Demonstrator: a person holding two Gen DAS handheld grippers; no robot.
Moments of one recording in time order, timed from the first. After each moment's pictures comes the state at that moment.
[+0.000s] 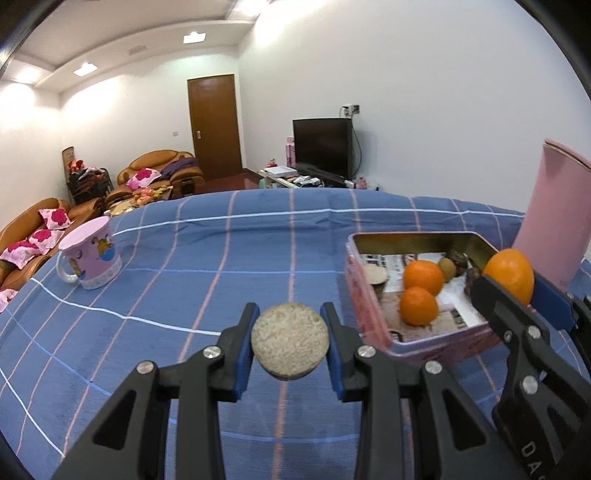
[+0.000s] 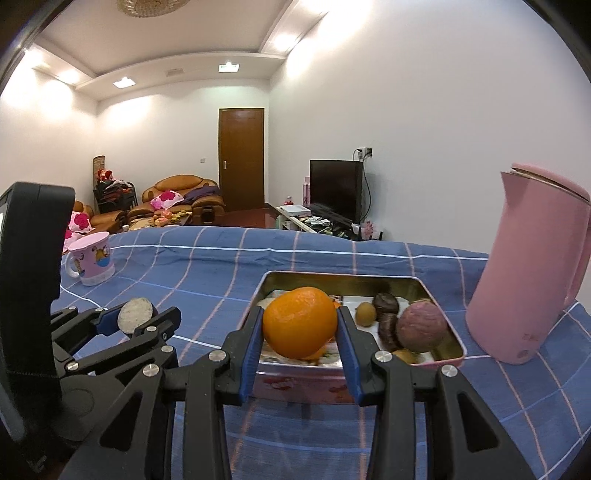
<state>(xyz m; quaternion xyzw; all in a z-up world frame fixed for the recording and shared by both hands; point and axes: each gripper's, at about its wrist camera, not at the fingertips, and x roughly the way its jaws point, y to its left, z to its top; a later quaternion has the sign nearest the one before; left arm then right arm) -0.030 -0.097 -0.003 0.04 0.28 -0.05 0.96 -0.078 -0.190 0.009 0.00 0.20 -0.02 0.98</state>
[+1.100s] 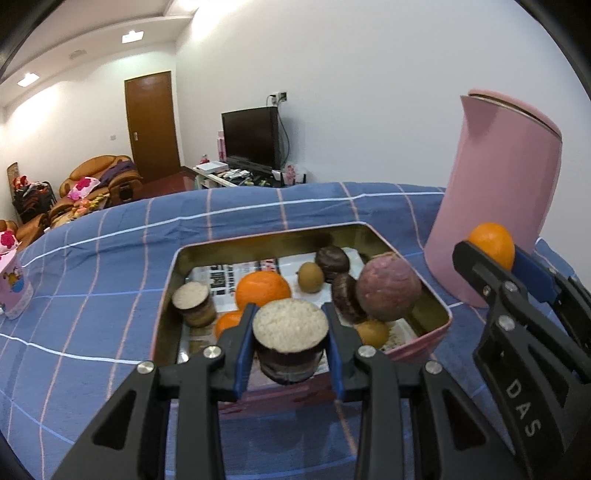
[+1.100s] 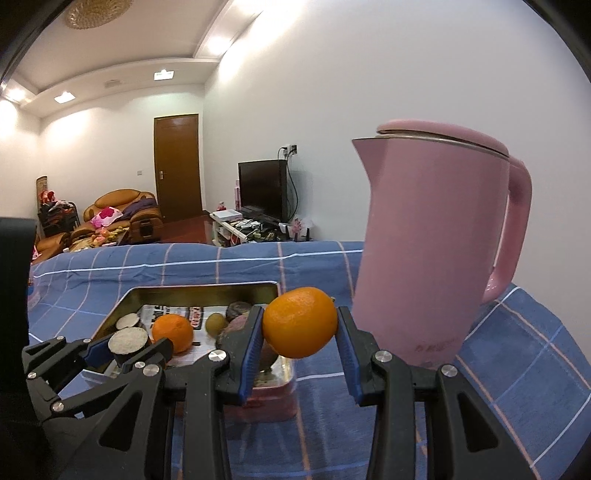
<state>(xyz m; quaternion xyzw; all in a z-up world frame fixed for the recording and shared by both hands) -0.020 -0.224 -0.005 0.06 0.30 -0.17 0.94 -0.083 -0.310 0.011 0.03 0.20 -0.15 0.97</state>
